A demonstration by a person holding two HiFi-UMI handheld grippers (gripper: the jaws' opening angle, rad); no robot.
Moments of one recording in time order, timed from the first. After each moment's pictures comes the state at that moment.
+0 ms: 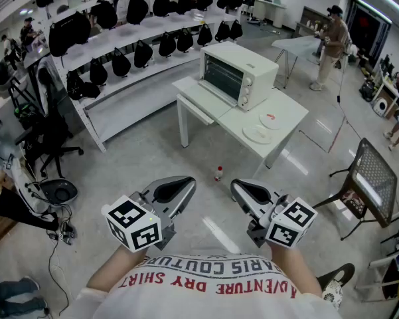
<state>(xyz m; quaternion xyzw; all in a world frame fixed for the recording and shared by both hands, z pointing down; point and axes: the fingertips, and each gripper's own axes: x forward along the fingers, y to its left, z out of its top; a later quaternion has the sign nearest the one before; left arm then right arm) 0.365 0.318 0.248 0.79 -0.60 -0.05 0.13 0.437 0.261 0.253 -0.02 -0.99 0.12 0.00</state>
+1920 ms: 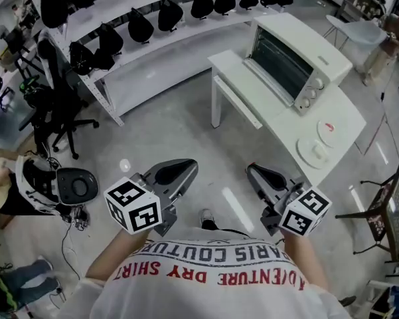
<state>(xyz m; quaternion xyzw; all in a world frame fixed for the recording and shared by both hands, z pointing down) 0.109 0.183 0.341 0.73 -0.64 -0.06 0.24 0.200 0.099 0.350 -0.04 -0.98 0.19 0.06</state>
